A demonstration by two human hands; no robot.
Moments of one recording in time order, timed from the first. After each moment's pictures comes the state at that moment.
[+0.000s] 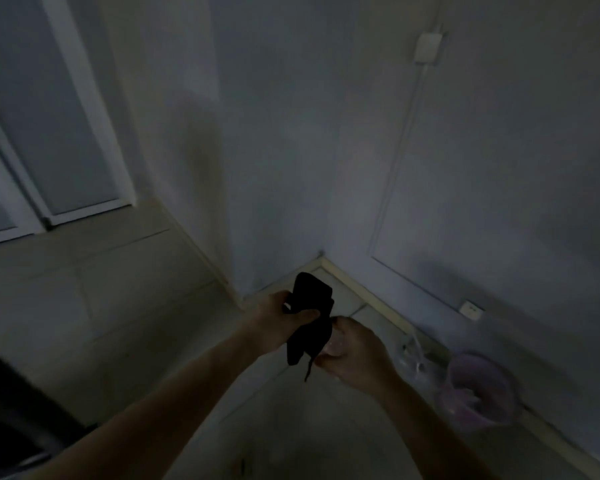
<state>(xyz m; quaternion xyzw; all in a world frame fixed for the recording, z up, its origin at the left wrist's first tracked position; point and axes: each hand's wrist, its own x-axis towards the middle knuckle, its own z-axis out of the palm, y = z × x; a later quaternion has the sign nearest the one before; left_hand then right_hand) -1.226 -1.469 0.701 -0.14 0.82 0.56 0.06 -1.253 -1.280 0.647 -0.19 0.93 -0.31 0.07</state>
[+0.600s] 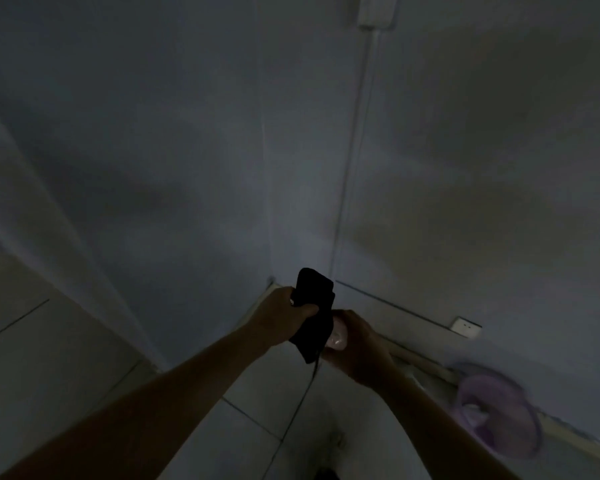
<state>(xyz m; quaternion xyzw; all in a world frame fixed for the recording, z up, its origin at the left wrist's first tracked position) -1.714 -1.518 0.663 0.00 0.86 0.49 0.16 -1.669 -1.338 0.609 -0.03 0.94 -0.33 0.05</state>
